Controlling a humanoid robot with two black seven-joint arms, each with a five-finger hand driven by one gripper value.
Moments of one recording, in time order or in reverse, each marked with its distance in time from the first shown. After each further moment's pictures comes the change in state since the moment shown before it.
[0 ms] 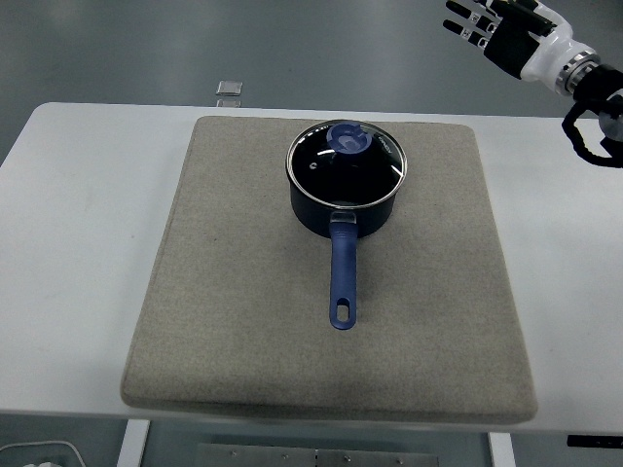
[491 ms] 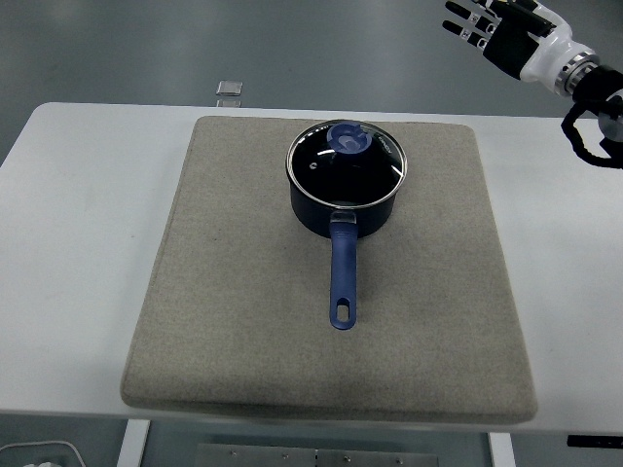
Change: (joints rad) left arm -0.006 0.000 0.001 -0.003 0.000 0.000 -0.006; right arm -0.003 0.002 -0.001 0.000 -0.002 -0.002 0.000
